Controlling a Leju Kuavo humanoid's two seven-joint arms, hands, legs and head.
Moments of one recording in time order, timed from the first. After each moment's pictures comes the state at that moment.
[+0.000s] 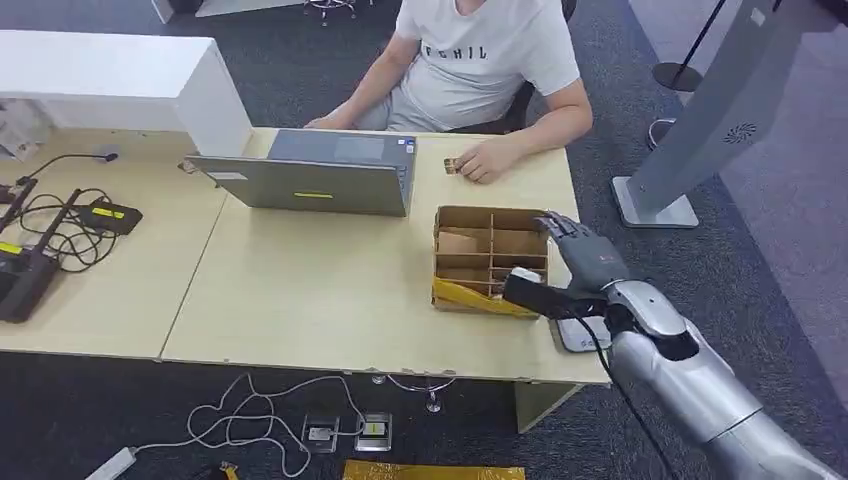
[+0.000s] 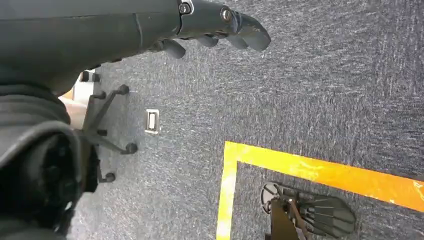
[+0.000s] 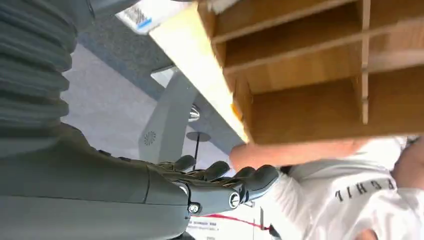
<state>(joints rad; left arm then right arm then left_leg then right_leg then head) -0.21 0.16 -1.30 -0.17 1.19 0.26 0.07 -0.58 -0.48 0.74 -1.32 0.70 0.07 0.15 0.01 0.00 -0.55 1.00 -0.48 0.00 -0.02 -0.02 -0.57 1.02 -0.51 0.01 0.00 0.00</state>
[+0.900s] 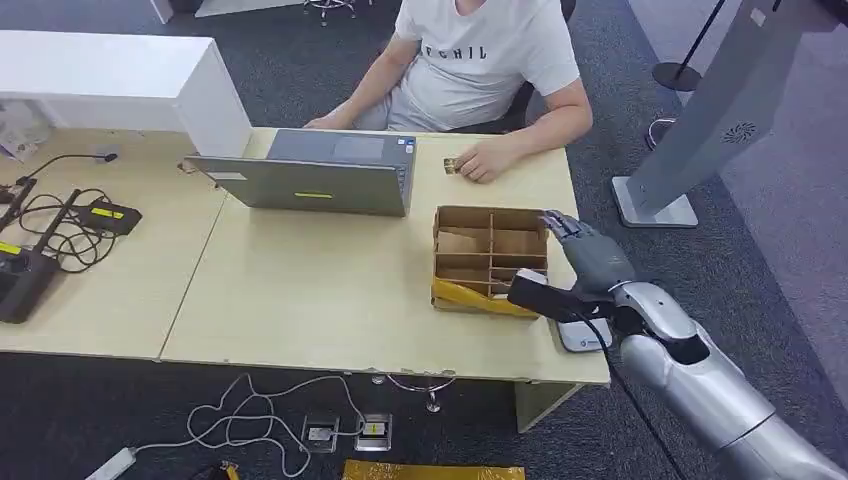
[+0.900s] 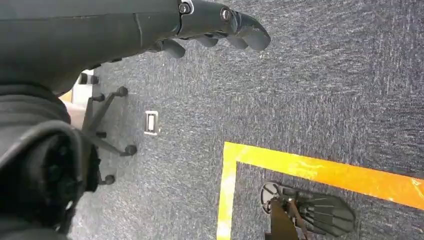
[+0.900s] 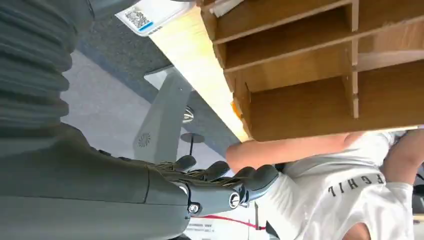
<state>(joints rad) -0.21 0.16 -1.30 -0.17 1.18 0.25 0.07 -0.57 -0.51 0.77 -1.37 0.65 0.04 0.15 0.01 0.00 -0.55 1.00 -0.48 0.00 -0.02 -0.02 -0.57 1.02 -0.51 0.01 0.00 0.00</state>
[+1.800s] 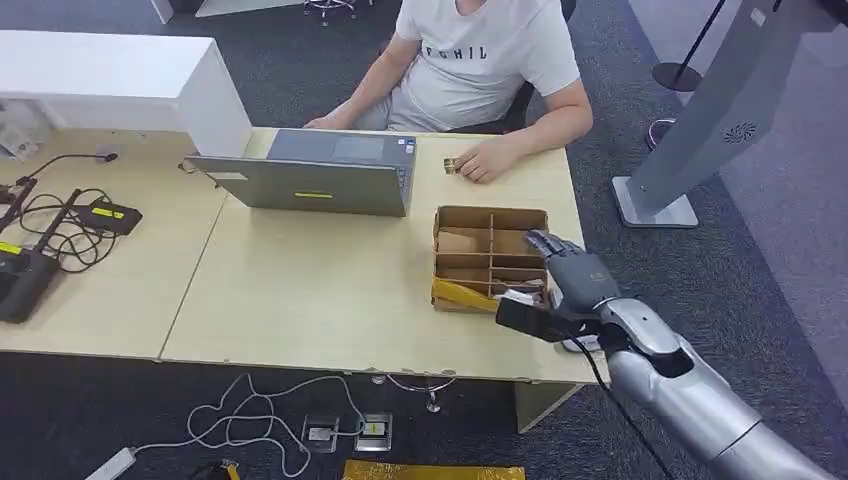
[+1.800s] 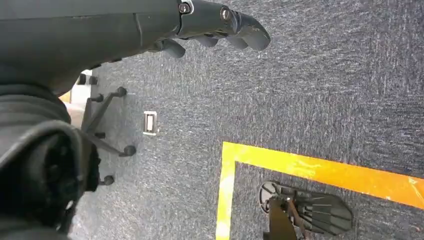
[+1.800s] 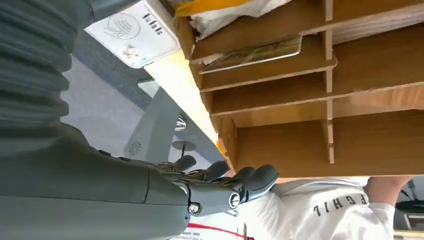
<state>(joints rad) -0.22 0.16 -1.30 -0.17 1.18 0.25 0.07 -0.55 -0.50 0.84 -1.35 0.64 0.00 0.14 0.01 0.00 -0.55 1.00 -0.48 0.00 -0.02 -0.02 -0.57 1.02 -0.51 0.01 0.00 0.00</state>
